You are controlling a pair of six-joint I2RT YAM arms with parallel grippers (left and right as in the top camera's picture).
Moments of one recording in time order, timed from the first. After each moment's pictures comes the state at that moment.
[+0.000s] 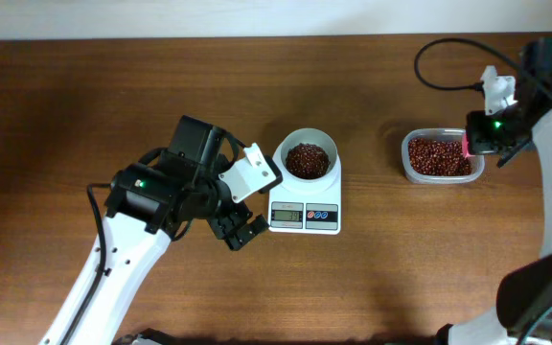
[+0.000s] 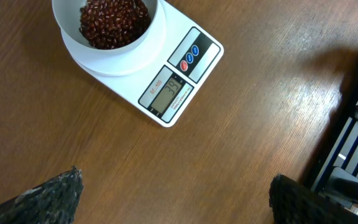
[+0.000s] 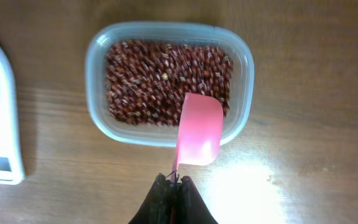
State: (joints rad) left arm -0.38 1.31 1.30 -1.16 0.34 0.56; right arm -0.20 1.75 1.70 -1.28 -0.06 -0.21
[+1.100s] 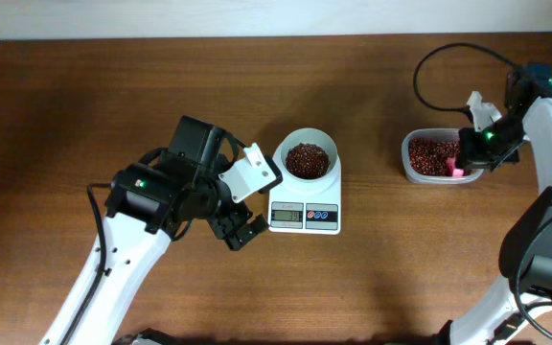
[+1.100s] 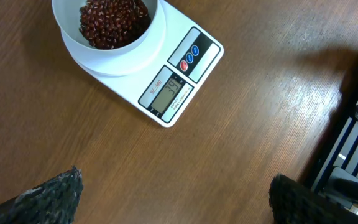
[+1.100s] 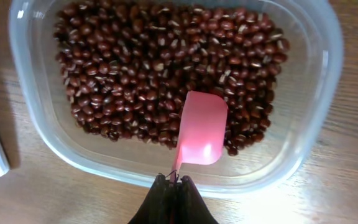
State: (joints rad) left arm -0.38 1.31 1.30 -1.16 0.34 0.56; right arm -0.28 1.97 1.64 -1.25 -0.20 -0.32
